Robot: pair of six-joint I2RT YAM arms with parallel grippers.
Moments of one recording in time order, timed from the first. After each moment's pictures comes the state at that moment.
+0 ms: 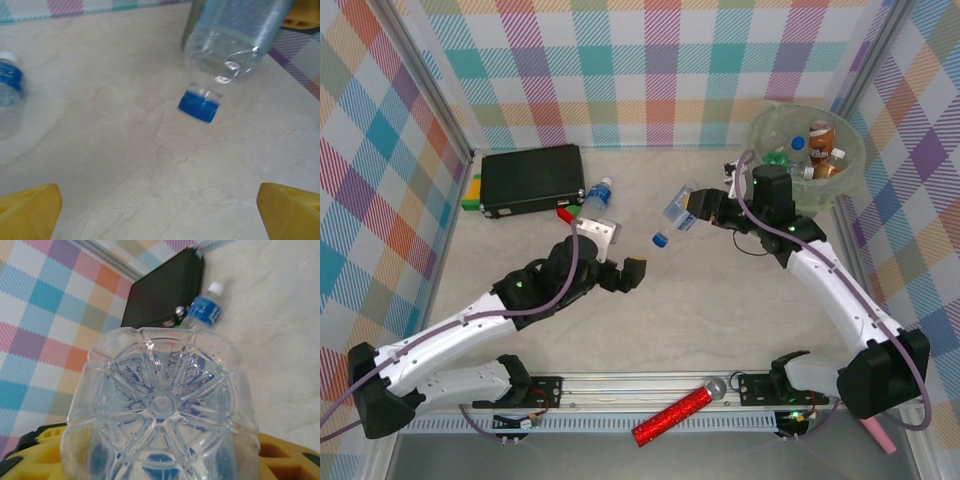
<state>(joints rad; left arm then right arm) -0.93 1.00 0.91 -0.43 -0.26 -0.38 0.35 1.22 1.10 -0.34 -0.53 0.63</state>
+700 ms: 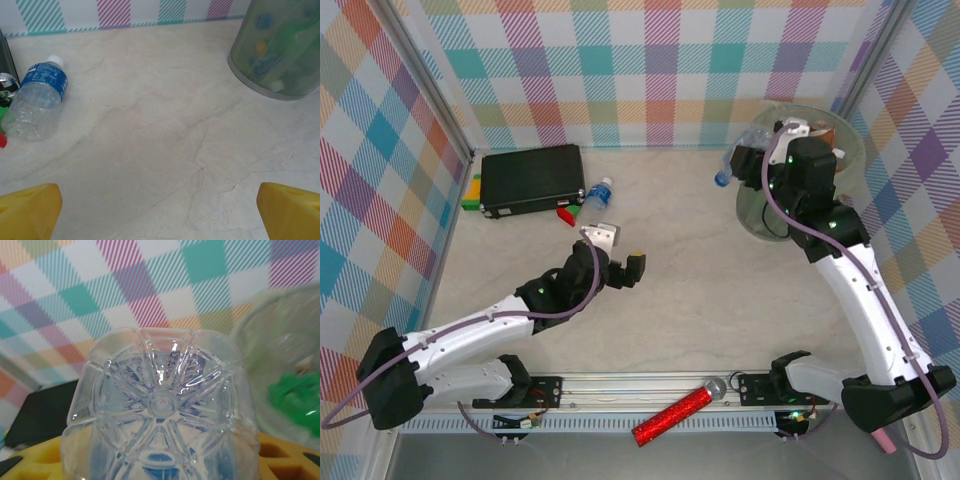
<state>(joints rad) -0.93 1.09 0.73 -0.12 -0.44 -0.37 0.35 1.16 1.44 -0.55 0.13 0.35</state>
